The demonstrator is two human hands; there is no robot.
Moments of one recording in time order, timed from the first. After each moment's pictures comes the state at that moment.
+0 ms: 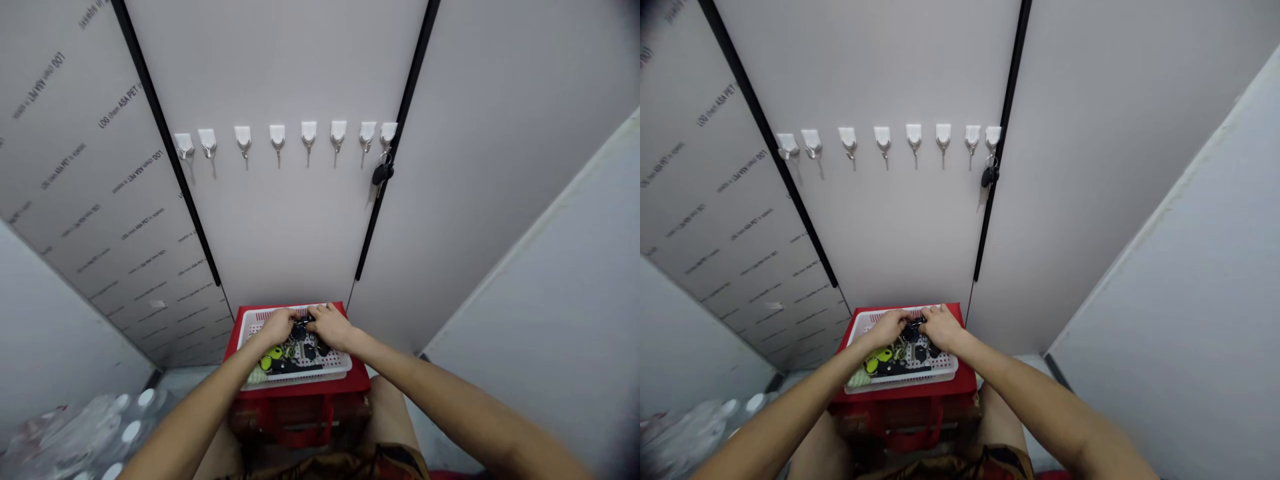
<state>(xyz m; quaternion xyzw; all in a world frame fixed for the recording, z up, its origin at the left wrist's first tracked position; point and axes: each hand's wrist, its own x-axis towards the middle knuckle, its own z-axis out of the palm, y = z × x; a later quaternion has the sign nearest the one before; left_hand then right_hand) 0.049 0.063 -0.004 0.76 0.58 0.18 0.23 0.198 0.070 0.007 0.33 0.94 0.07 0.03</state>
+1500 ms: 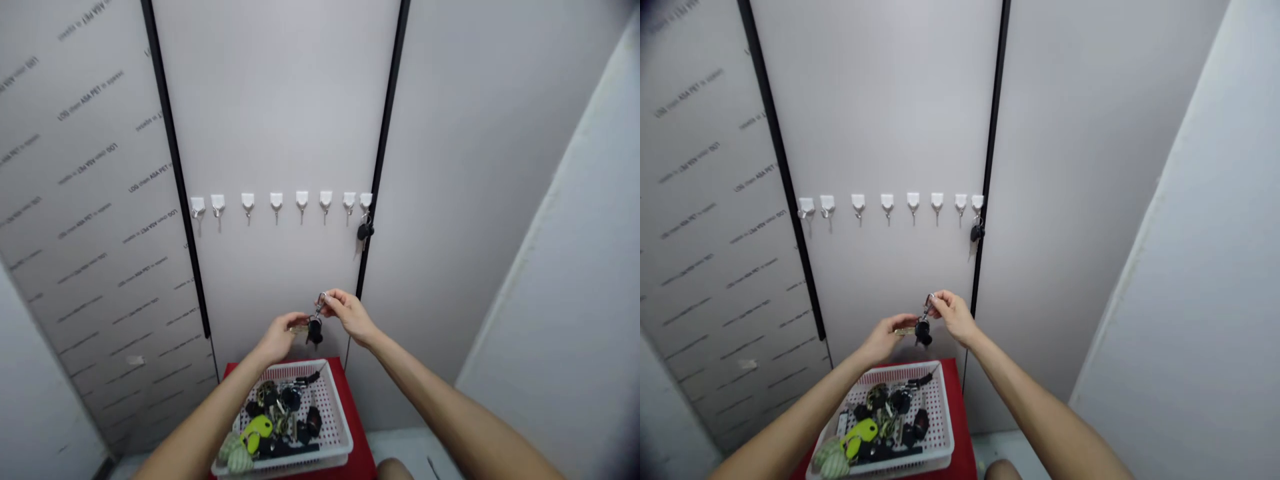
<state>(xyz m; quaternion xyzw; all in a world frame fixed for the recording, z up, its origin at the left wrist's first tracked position) 0.066 0.079 0.086 0.67 0.44 0.43 0.41 0.217 0.097 0.122 0.34 0.66 -0.46 -0.48</state>
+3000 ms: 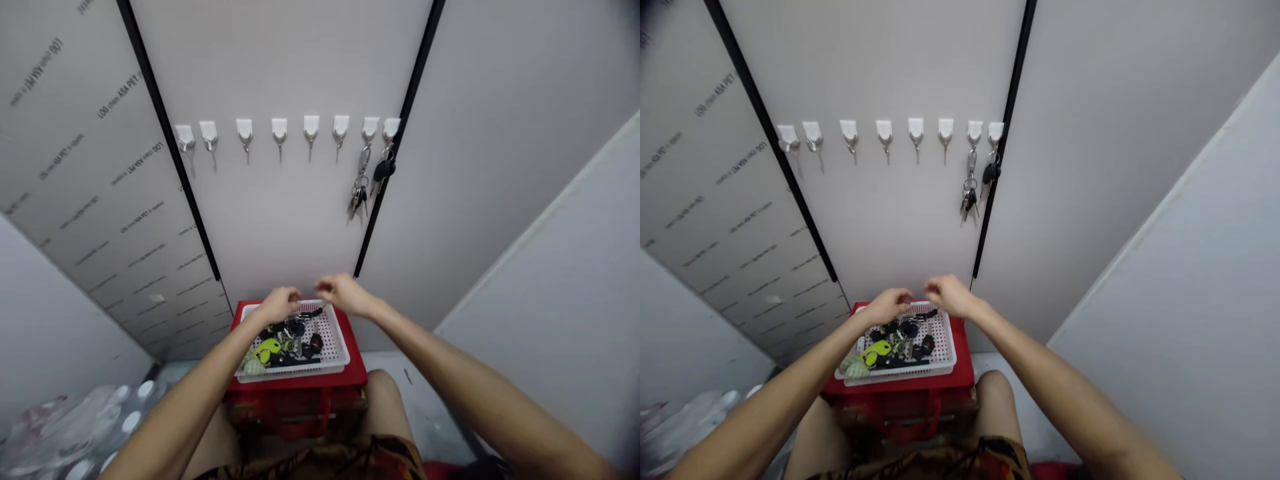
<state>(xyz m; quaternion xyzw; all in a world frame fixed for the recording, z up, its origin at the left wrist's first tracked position) 0.048 0.068 0.038 0.77 0.56 0.18 0.24 0.219 0.083 0.075 0.38 0.89 -0.15 -0.21</state>
